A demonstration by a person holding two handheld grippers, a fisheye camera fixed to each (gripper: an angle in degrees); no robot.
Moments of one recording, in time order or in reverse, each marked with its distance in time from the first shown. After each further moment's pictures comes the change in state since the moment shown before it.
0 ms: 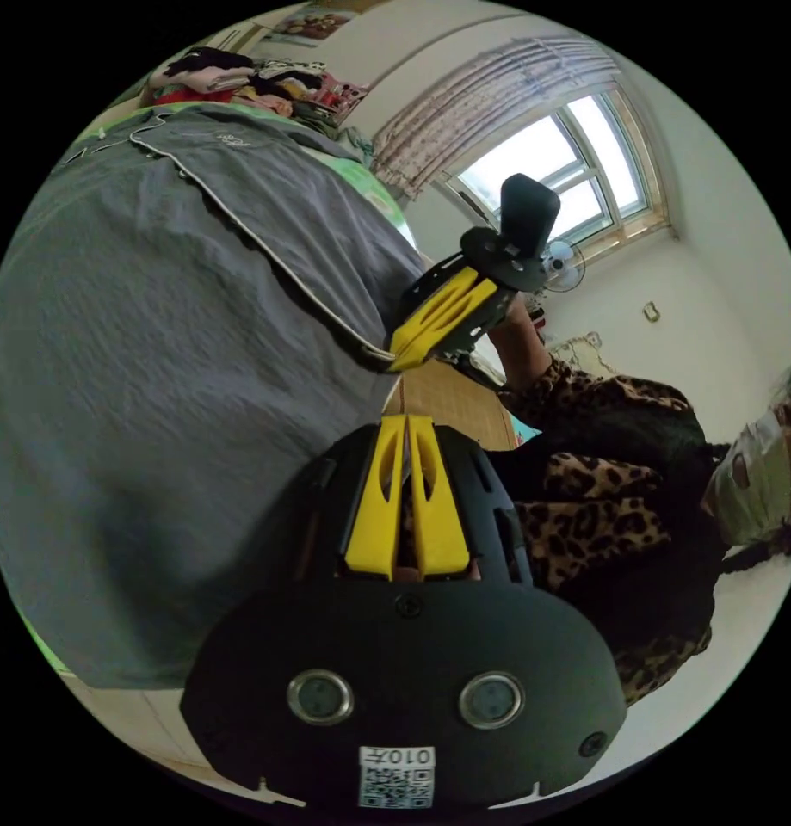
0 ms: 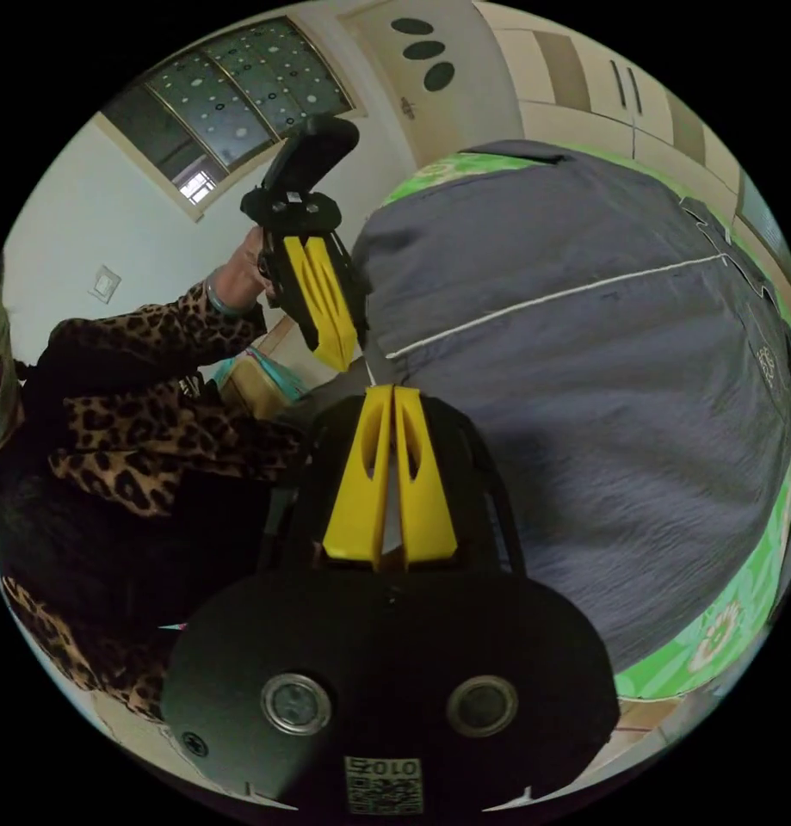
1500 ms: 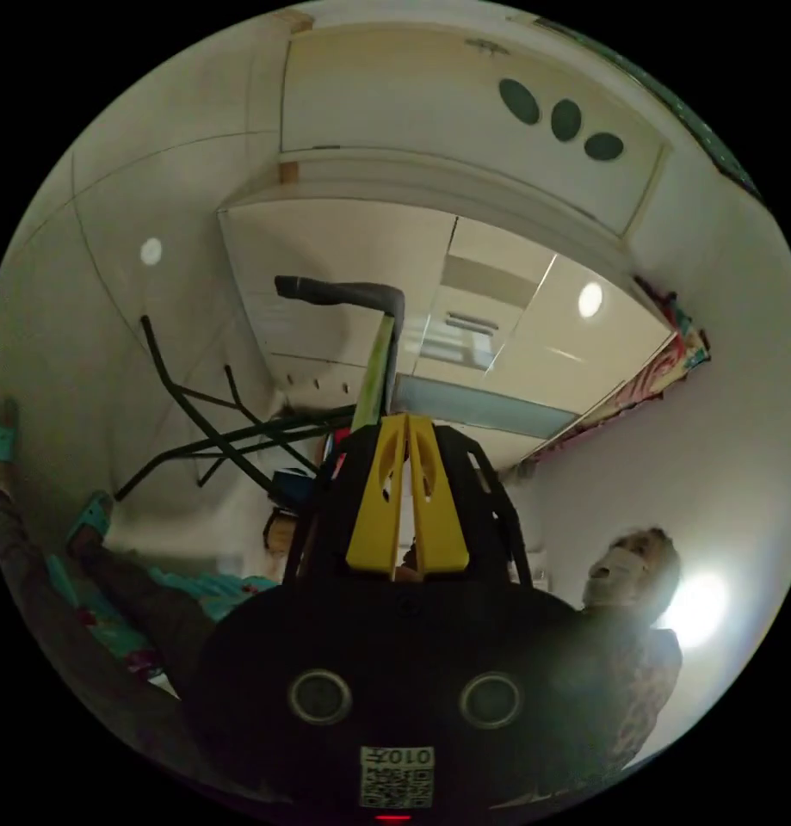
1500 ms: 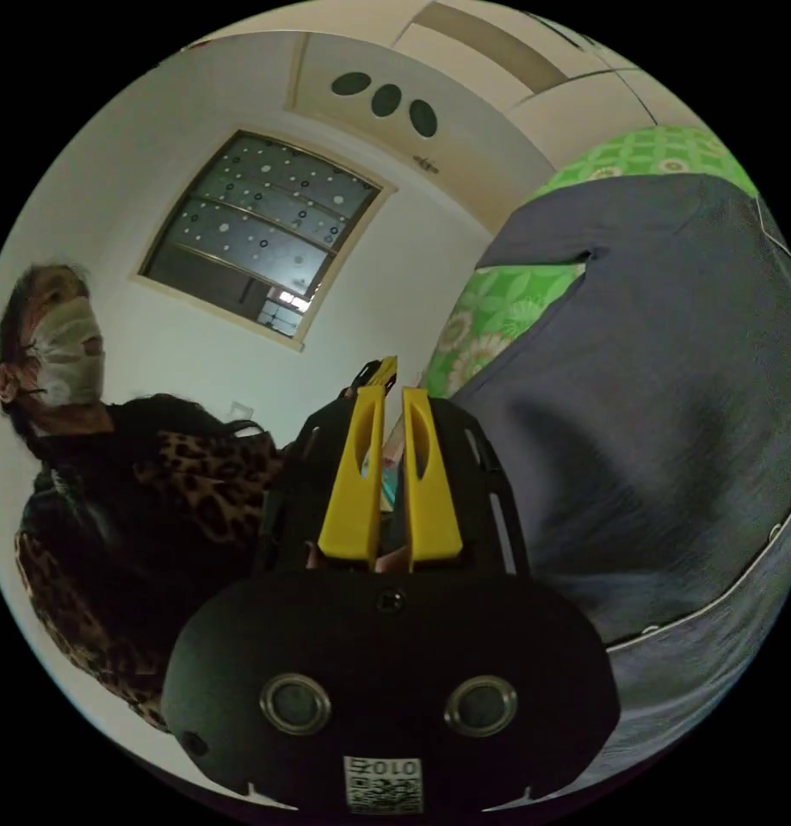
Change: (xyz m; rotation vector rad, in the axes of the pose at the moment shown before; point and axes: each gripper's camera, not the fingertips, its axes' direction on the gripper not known) left arm -0.196 0.496 -0.055 1.591 0.419 -1.033; right arm 0.248 -0.228 0.102 0.168 -0.544 0.171
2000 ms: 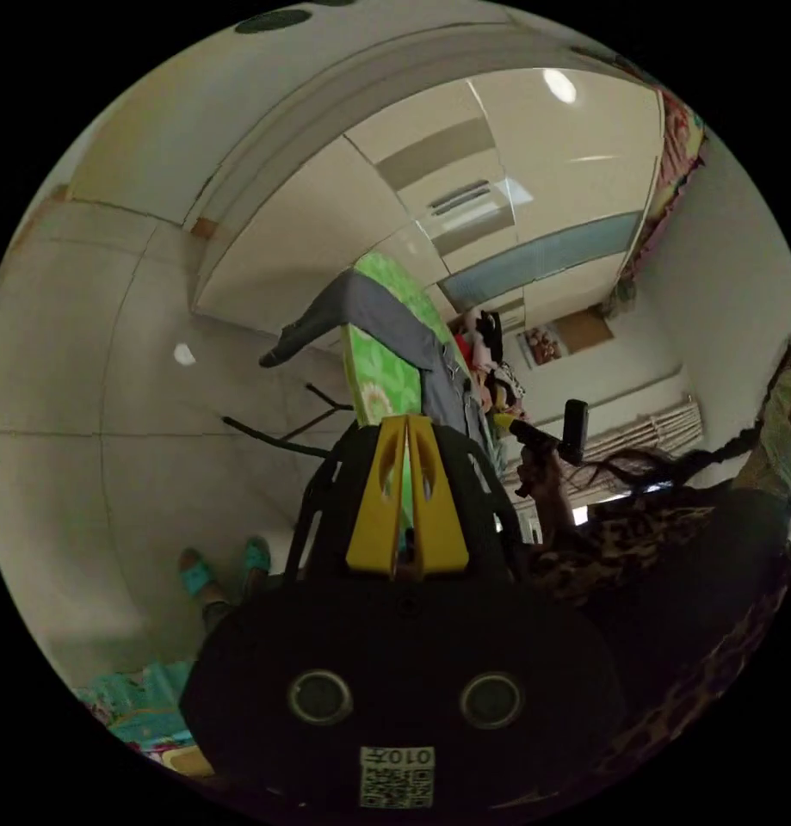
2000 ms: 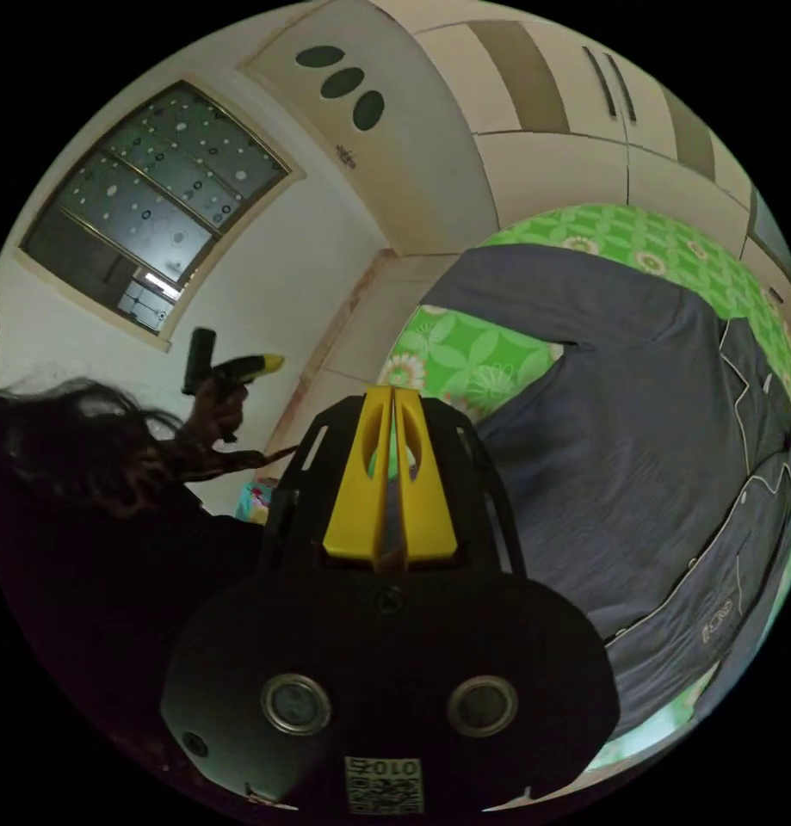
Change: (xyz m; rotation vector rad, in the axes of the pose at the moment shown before) left arm 0.094 -0.015 0.006 -0.382 -0.483 0.557; right arm -0.034 -0.062 0.119 -0.034 0.522 0.020
